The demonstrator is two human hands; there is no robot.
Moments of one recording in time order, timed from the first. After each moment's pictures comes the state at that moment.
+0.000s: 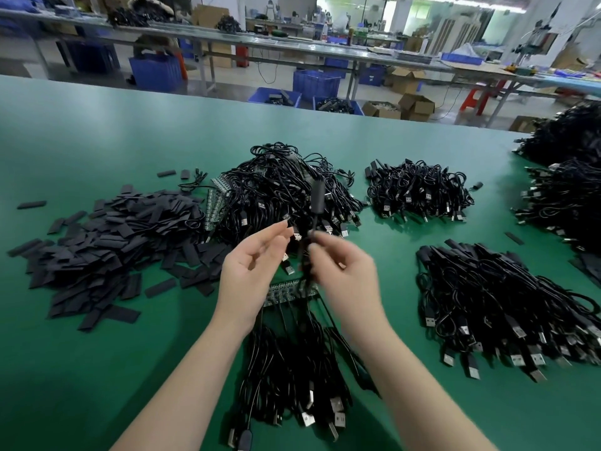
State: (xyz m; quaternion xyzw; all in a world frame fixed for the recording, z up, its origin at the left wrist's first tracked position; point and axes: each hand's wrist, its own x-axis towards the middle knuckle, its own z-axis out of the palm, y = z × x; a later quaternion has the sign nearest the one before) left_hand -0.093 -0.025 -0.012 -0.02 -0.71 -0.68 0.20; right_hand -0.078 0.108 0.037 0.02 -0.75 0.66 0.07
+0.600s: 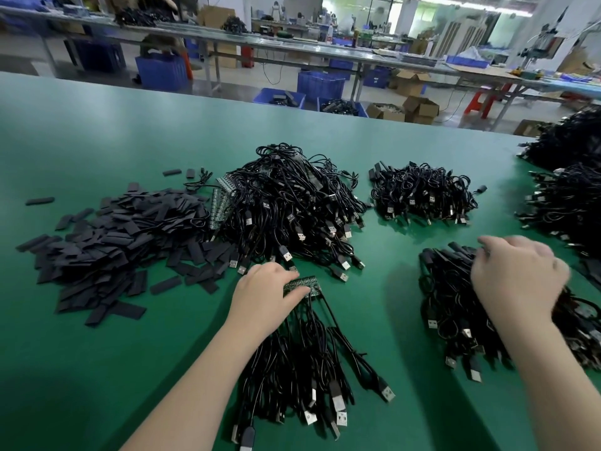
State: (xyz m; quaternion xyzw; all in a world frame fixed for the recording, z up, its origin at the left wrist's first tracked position) left_hand -0.099 -0.029 -0.038 -0.05 -0.97 -0.23 0.06; right_hand -0.108 0.287 0.049 -0.18 -0.95 0.00 0.26
